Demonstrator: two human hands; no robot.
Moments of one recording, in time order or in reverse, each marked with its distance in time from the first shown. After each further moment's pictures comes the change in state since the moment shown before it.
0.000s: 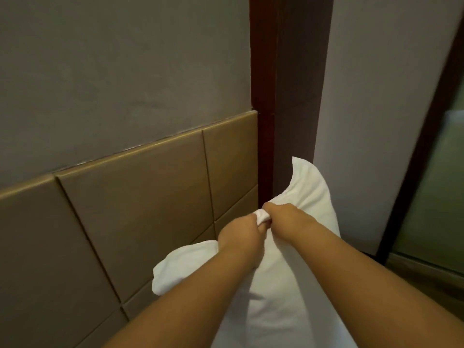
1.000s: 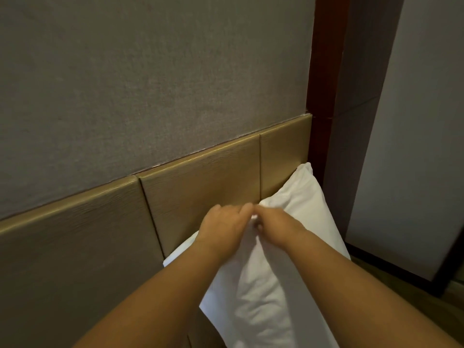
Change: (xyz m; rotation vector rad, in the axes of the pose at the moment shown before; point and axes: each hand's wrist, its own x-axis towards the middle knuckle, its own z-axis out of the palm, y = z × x) left_hand 0.002 -0.118 -0.083 0.459 0.224 0.305; right_hand 0.059 -0.107 0.028 0.373 0.007 -0.265
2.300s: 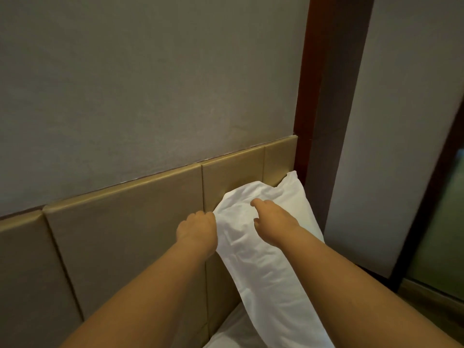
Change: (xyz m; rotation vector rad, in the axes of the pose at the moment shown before) left_hand -0.162 -0.025 -0.119 -0.089 -0.378 -0.459; right_hand -0.162 -0.144 0.000 -0.302 0.192 0.068
